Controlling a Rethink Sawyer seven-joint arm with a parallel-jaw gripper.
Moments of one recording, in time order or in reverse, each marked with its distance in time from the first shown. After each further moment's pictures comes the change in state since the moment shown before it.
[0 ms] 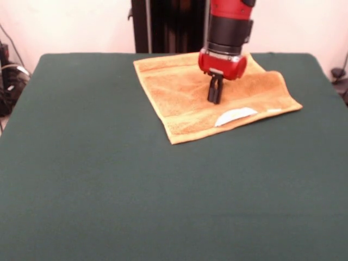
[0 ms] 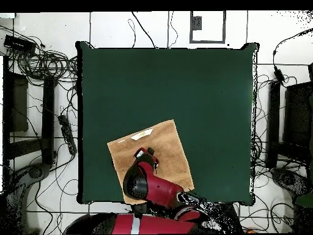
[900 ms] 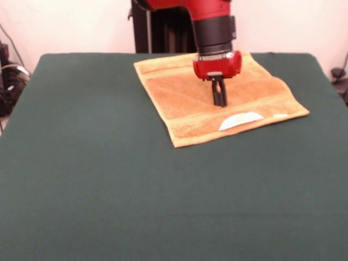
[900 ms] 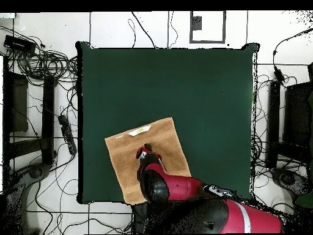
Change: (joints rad) arm -0.303 0.052 0.200 -0.039 -0.395 -0.018 0.000
